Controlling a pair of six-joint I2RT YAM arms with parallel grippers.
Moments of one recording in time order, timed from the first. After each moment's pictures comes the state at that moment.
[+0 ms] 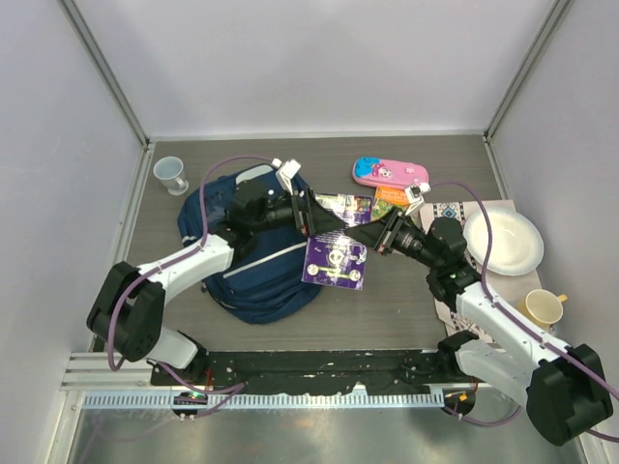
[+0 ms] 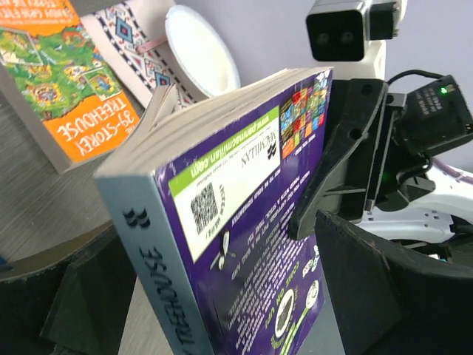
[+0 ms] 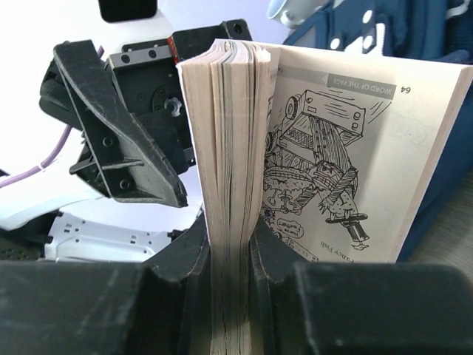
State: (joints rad) left arm -0.58 1.46 0.88 0.45 0.68 -0.81; right arm 0.41 0.94 0.49 0.42 -0.53 1.00
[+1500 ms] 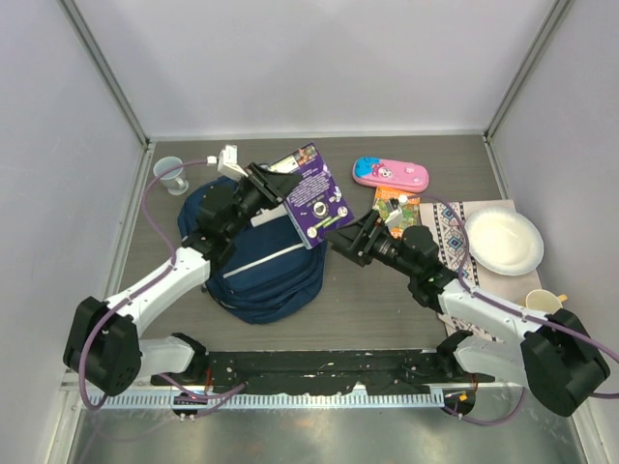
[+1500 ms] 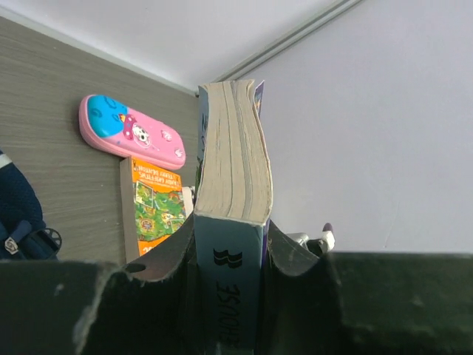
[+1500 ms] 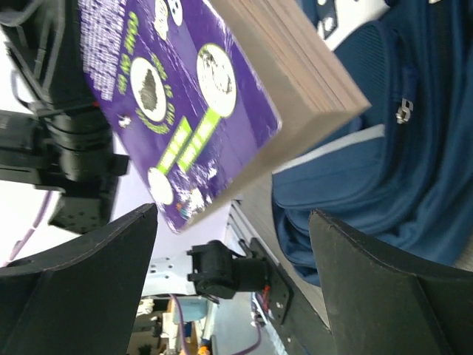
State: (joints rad) left arm -0.51 1.24 0.83 0.47 0.11 -0.95; right arm 0.60 1.08 0.45 0.53 -0.32 1.20
